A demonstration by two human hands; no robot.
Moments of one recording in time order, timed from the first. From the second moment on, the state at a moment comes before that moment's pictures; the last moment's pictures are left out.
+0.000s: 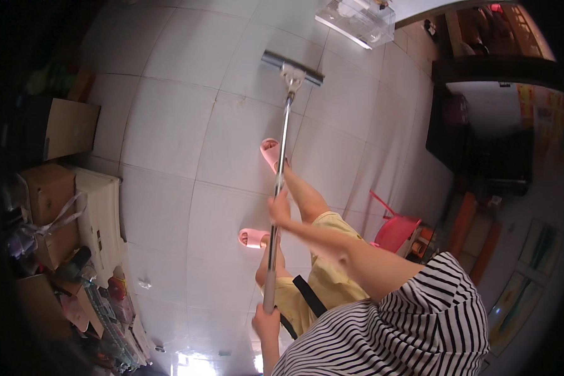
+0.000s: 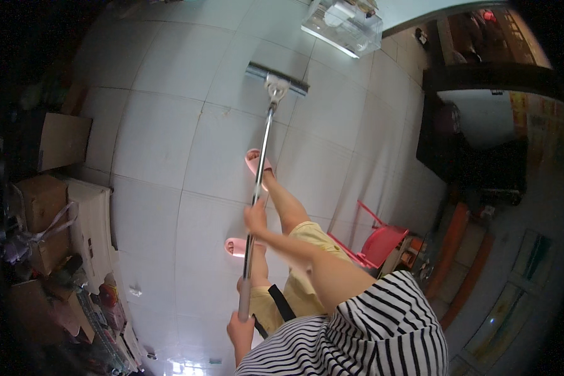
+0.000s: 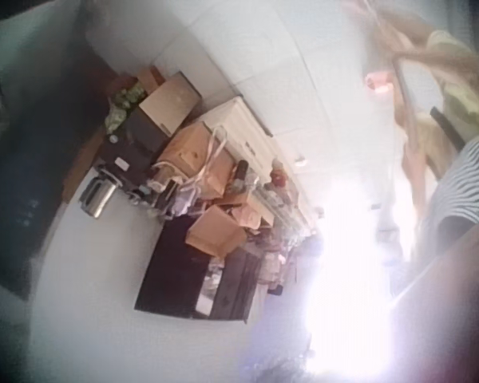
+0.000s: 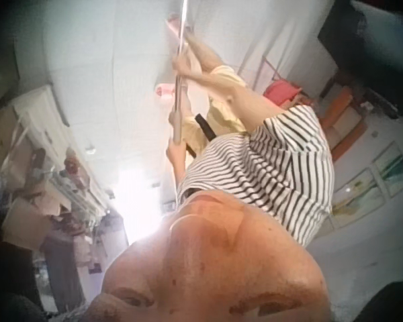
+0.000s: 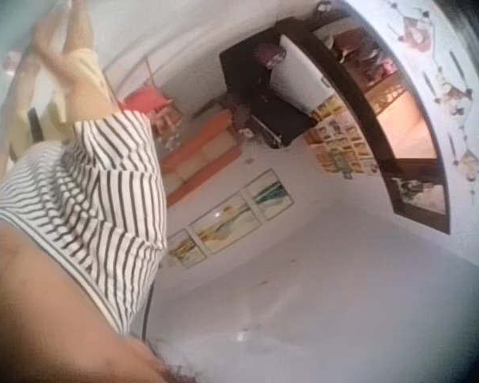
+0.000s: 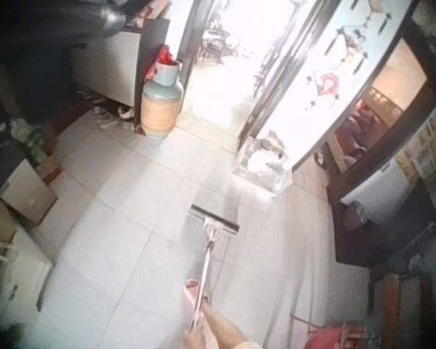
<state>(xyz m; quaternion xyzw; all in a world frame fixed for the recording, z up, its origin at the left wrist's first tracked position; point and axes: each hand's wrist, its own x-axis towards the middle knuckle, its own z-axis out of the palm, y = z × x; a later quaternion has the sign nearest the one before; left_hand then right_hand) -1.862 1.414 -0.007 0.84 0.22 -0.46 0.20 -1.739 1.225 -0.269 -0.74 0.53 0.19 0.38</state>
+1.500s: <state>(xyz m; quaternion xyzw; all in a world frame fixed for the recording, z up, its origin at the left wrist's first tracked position) -1.956 1.427 0.062 0.78 0.14 -0.60 0.06 -1.924 1.207 -0.164 -0.48 0.62 0.29 0.55</state>
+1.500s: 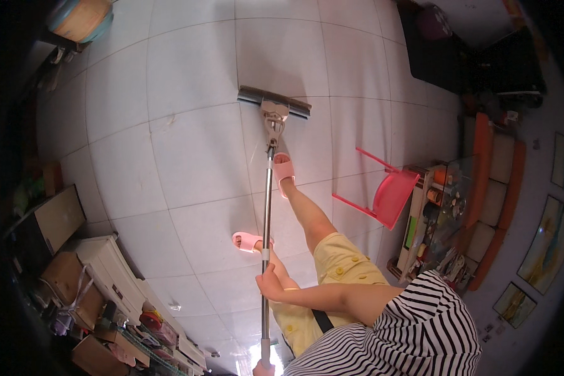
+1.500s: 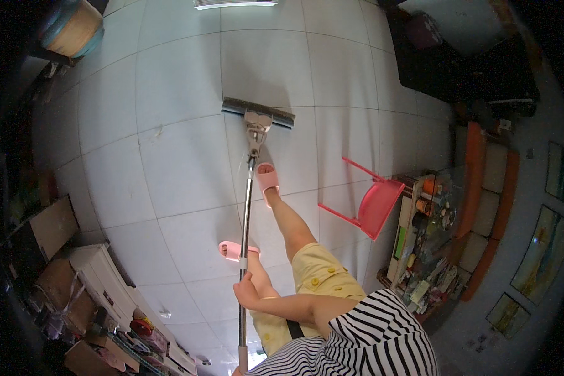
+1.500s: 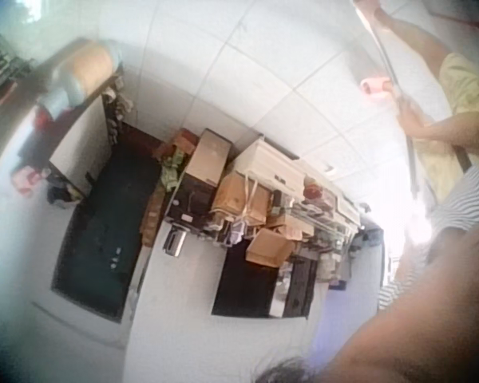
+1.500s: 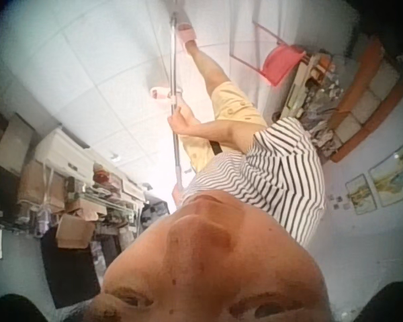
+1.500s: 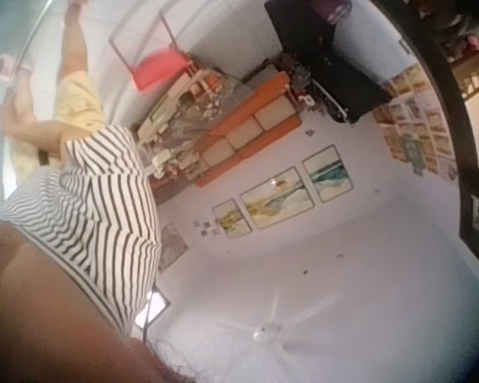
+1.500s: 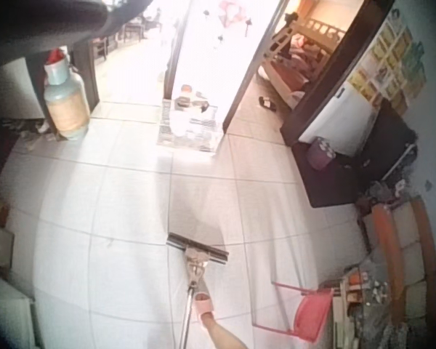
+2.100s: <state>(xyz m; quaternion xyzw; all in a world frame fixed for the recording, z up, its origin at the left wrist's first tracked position) -1.742 0.853 -0.159 0.84 -0.14 -0.43 0.30 -1.680 0.597 -0.293 -0.69 0.57 -0.01 0.45</state>
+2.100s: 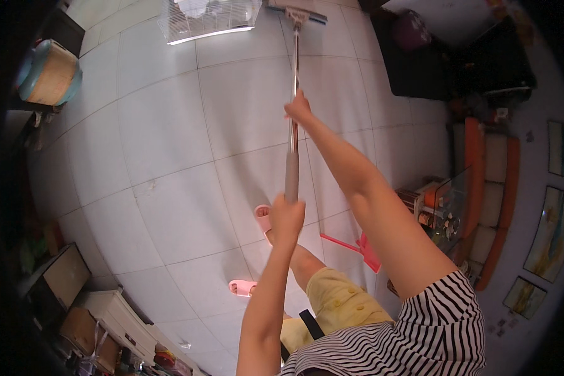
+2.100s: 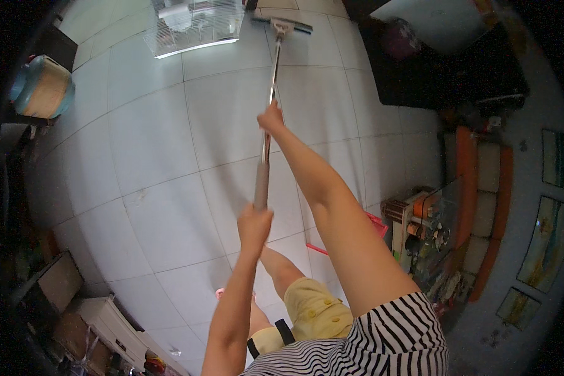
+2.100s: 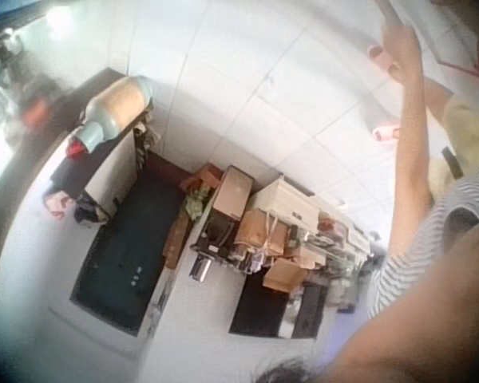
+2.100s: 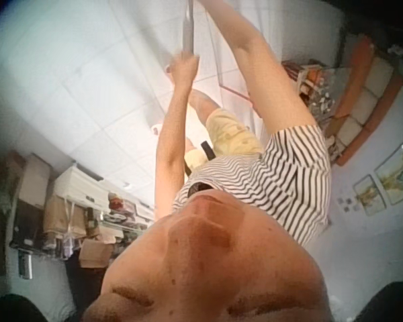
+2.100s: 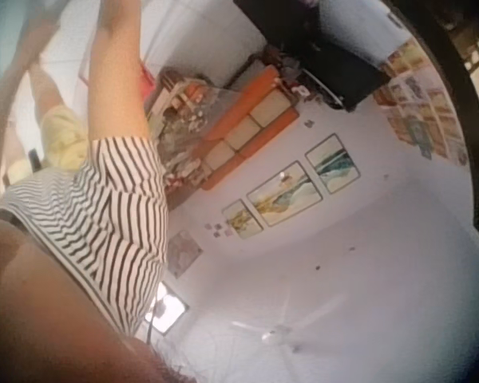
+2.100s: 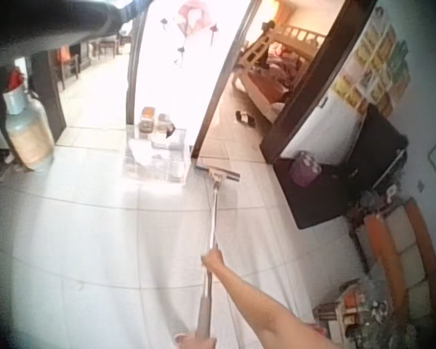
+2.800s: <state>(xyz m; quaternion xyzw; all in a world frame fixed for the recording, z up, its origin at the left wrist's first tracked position) -1.927 1.372 -0.030 0.81 -0.04 -0.58 0.04 -1.906 1.160 -0.142 -0.46 0.65 0.21 0.56</state>
